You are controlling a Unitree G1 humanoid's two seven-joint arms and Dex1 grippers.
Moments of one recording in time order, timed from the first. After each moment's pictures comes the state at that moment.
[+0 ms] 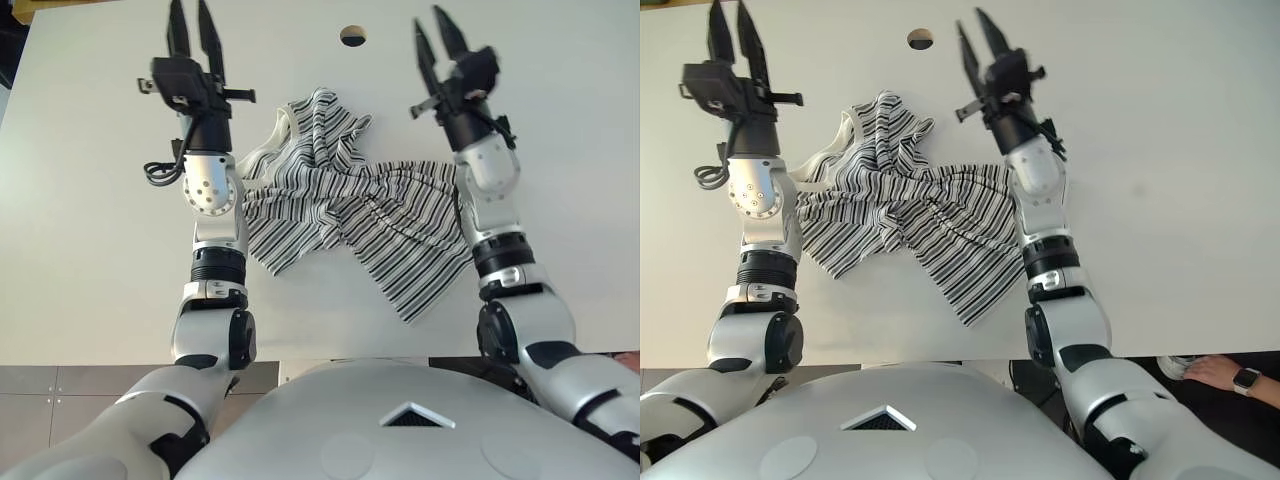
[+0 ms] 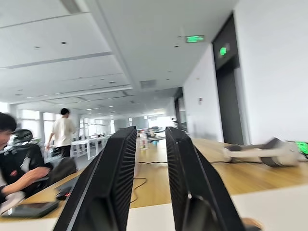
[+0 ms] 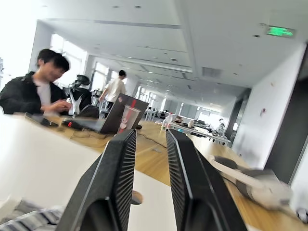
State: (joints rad) left arm -0.36 0.18 0.07 0.56 0.07 -0.76 -0.06; right arm -0.60 -0.11 0.17 0.75 -0.22 -0.68 0.23
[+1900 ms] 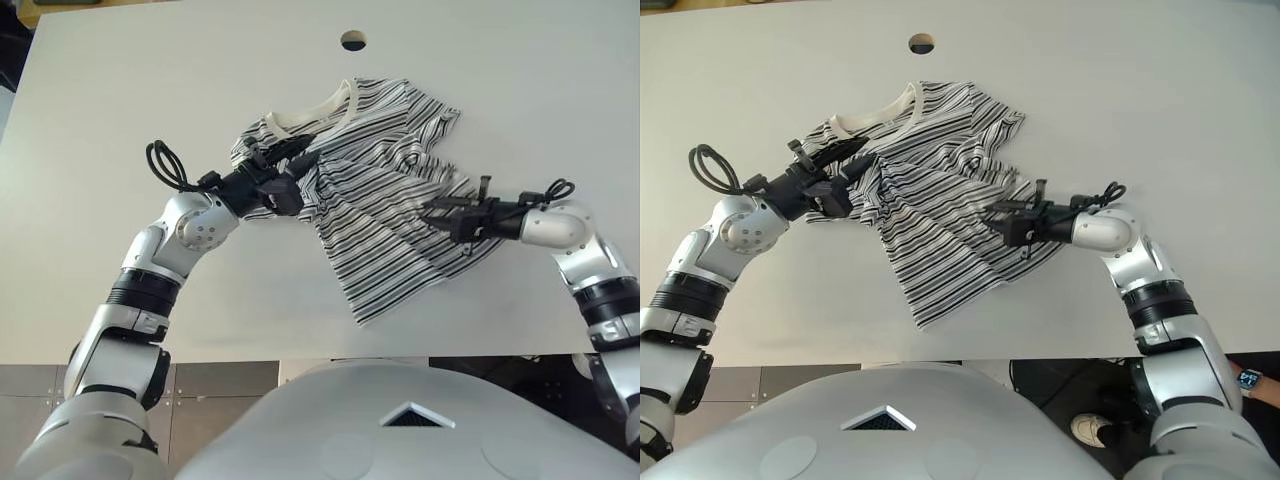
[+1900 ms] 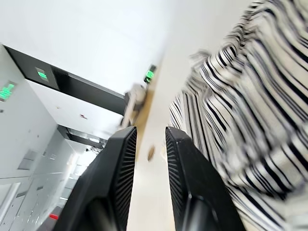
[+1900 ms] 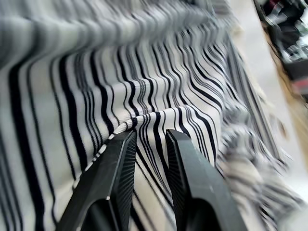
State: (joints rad) left arm -0.20 0.64 -0.33 0.26 0.43 -0.74 -0.21; right arm -0.15 -0.71 0.43 0.29 -0.15 -0.64 0.93
